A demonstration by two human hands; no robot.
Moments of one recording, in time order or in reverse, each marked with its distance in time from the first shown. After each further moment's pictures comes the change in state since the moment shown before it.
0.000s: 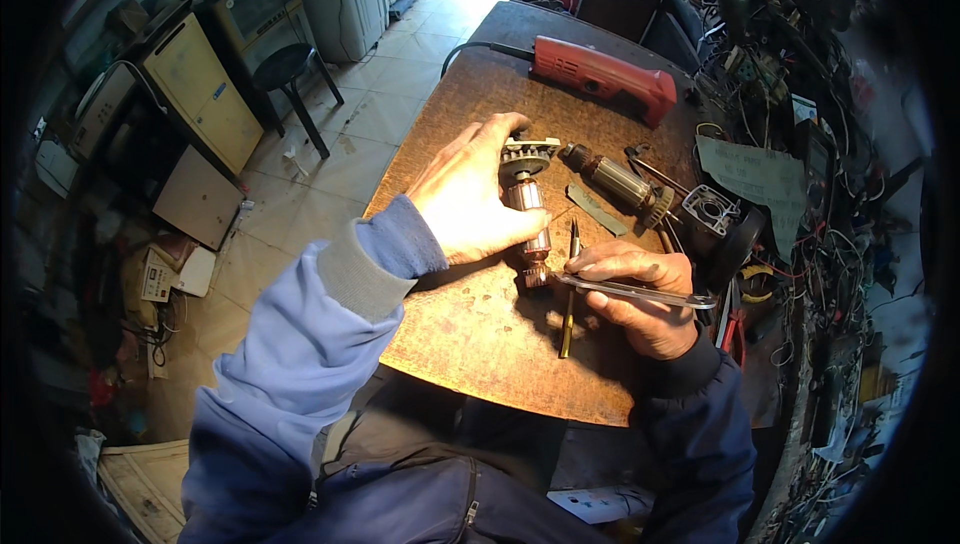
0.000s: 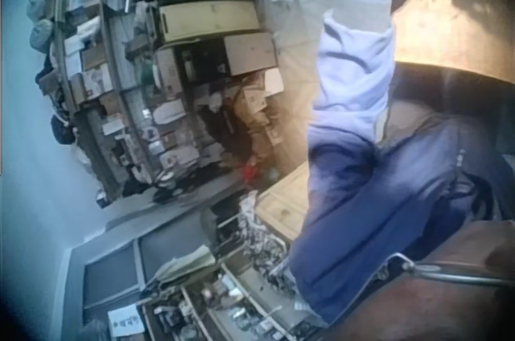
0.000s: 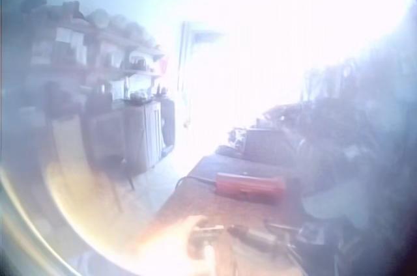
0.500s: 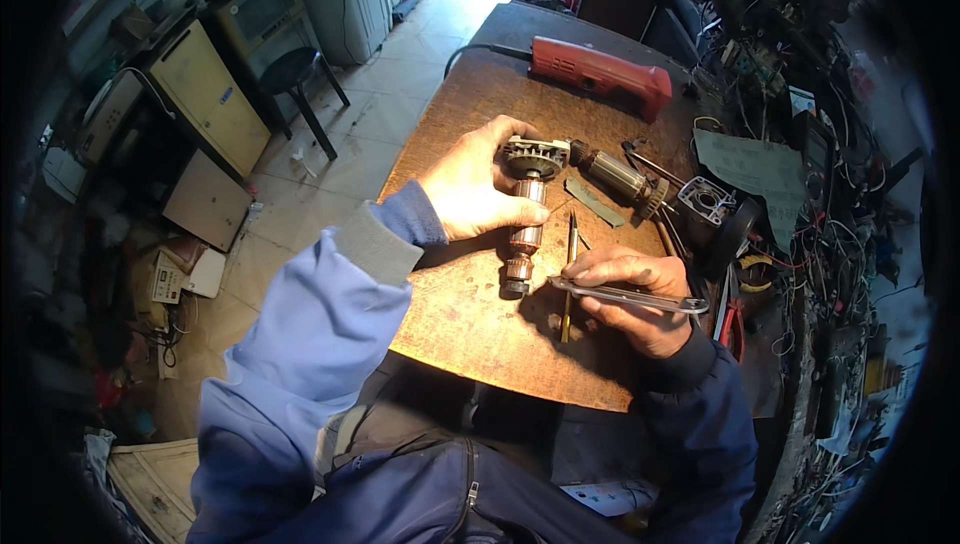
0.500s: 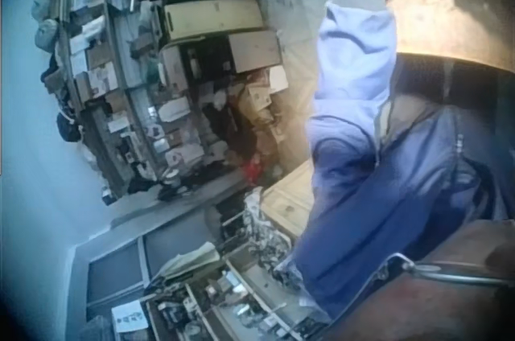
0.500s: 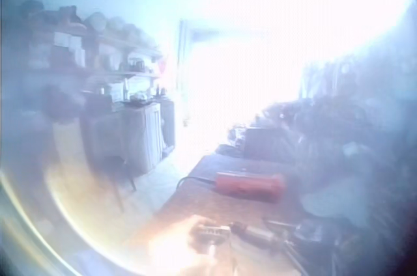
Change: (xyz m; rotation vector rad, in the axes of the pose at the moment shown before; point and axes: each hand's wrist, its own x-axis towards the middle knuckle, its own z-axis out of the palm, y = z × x) left_hand 0.009 -0.012 0.000 -0.628 -0.250 -0.103; right_hand -0.009 -0.010 0.006 -0.055 -0.054 -0.012
